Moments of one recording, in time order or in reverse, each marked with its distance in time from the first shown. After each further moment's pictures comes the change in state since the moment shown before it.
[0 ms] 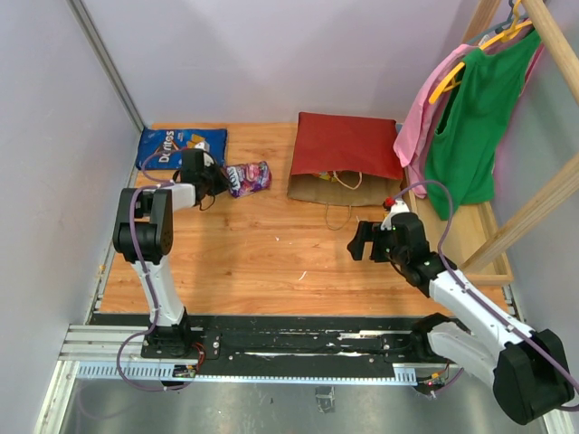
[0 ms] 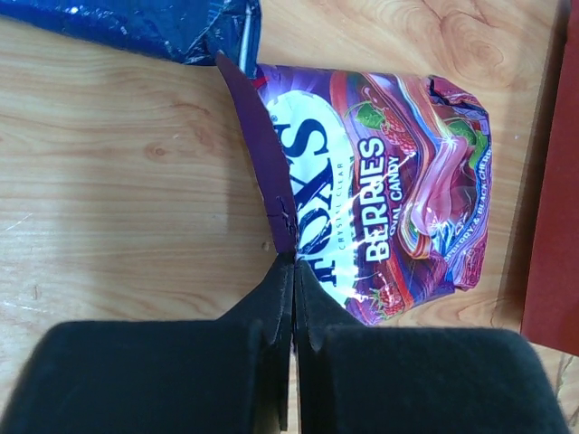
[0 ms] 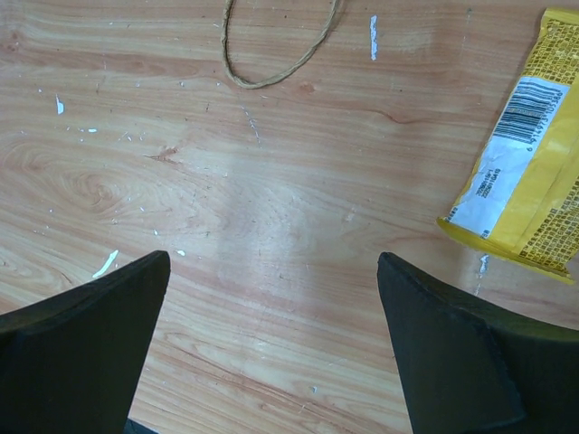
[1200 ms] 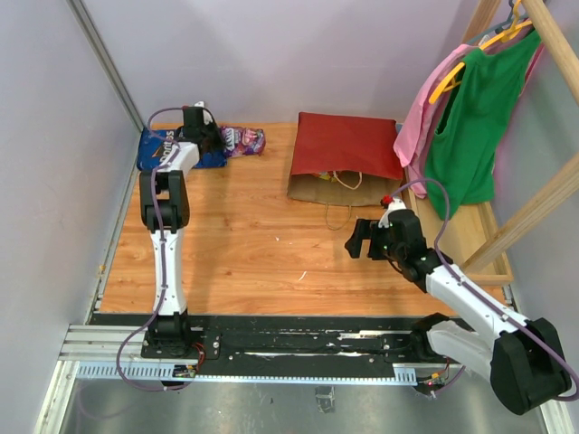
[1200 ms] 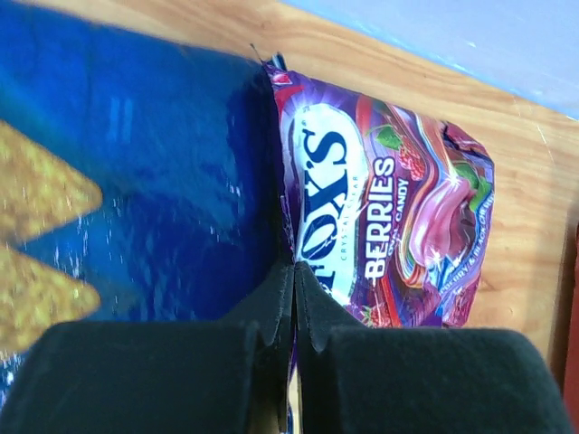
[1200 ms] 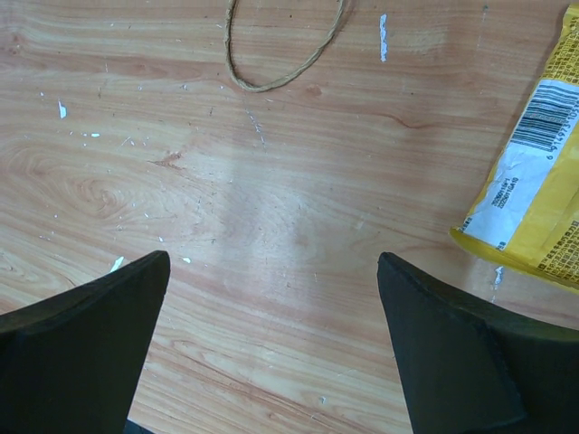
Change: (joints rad) left arm 0.034 0.488 0.883 -0.336 -0.056 0.088; right arm 0.000 0.069 0.018 0.030 -0.026 0.018
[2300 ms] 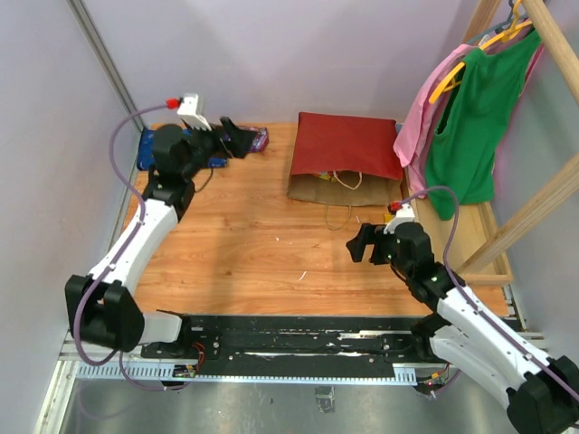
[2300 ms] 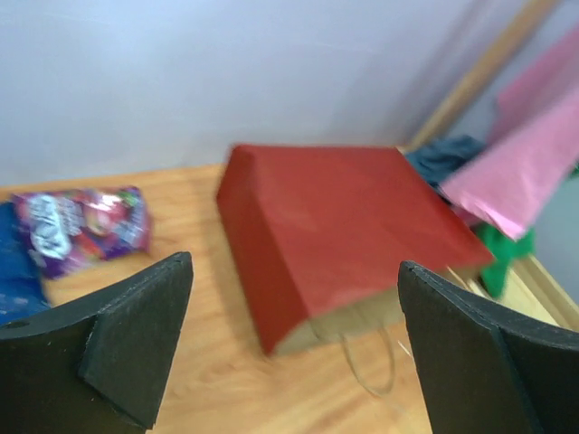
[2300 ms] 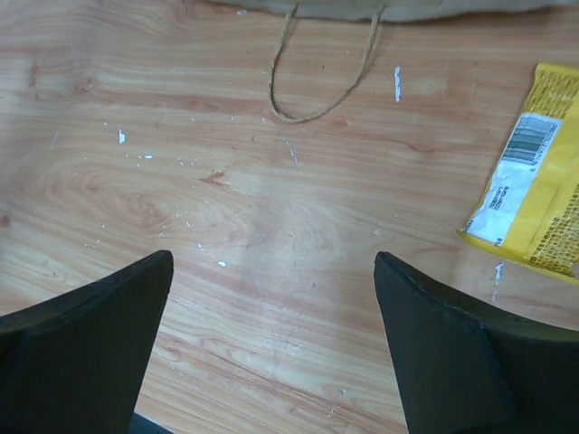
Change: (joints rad) left arm -0.167 -1.091 -0.808 0.313 0.095 0.057; right arm 0.066 -0.212 -0.054 -0.010 0.100 0.046
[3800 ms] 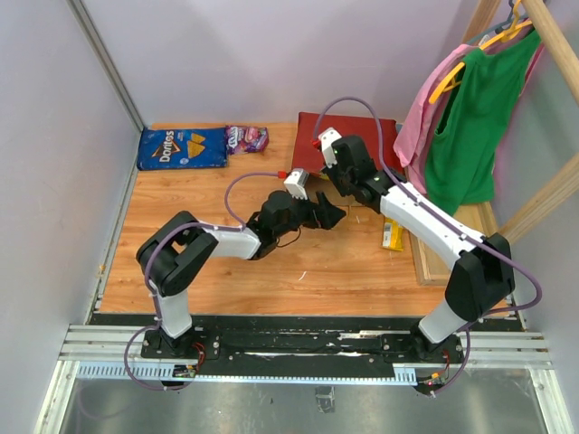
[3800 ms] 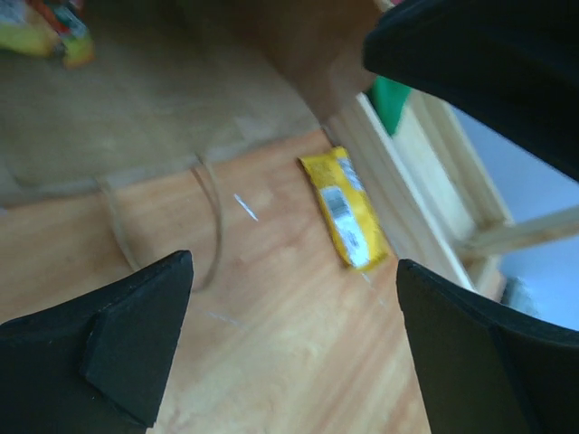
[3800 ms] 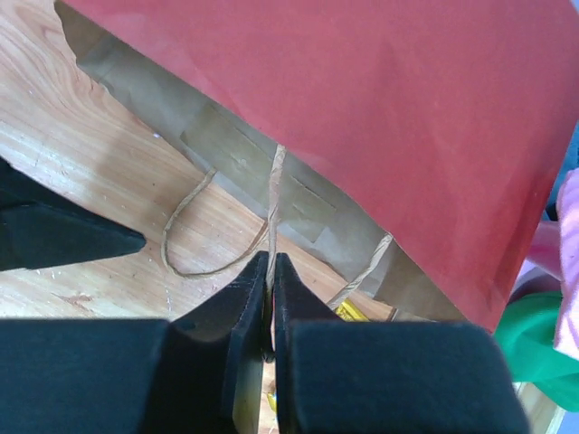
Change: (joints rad) left arm -0.590 0.449 -0.345 0.627 -0.134 -0.343; right arm 0.122 0.792 0.926 -0.324 0.254 -0.659
